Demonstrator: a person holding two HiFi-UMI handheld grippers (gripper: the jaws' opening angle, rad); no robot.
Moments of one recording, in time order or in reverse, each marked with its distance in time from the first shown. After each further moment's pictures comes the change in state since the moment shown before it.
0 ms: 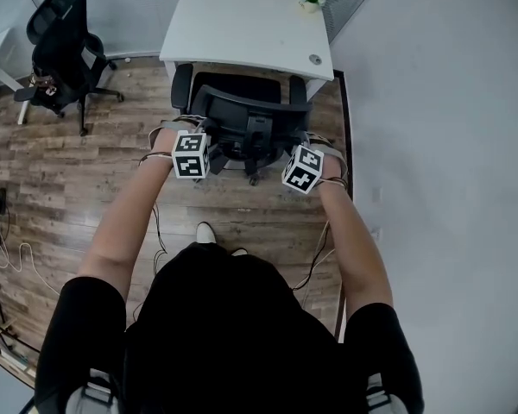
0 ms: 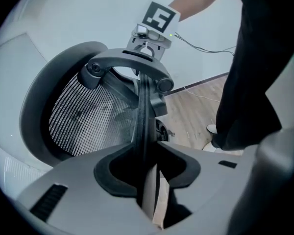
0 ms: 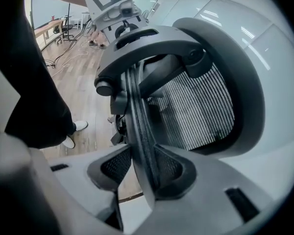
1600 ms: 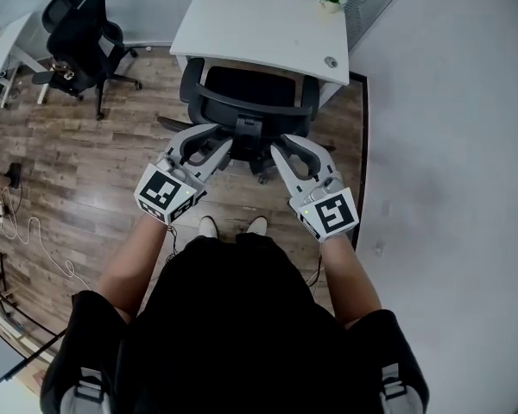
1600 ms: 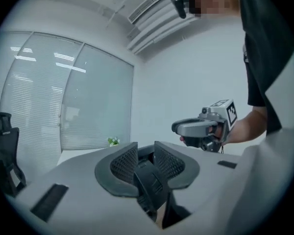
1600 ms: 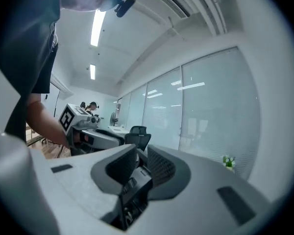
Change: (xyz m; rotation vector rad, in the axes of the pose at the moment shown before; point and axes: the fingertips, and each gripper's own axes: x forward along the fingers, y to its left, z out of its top) left arm -0.159 0.069 0.121 -0.874 -0.799 0.448; right arm -0.208 -0.073 0.078 0.578 -1.101 -0.100
